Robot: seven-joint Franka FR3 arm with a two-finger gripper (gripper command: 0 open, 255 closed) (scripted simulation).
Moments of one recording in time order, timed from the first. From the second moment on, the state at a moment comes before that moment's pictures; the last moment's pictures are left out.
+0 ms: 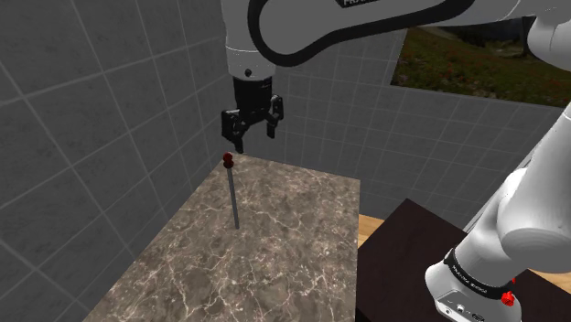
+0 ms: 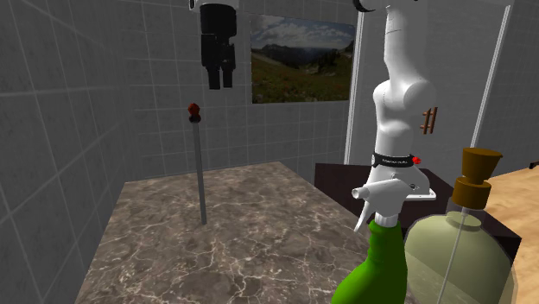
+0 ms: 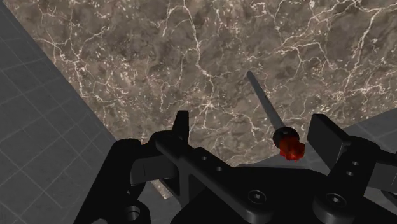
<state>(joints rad) 0.14 0.08 0.44 -1.74 -0.06 1.82 0.57</state>
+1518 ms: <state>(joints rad) 0.22 0.31 0.46 -1.59 -0.17 1.88 0.68</state>
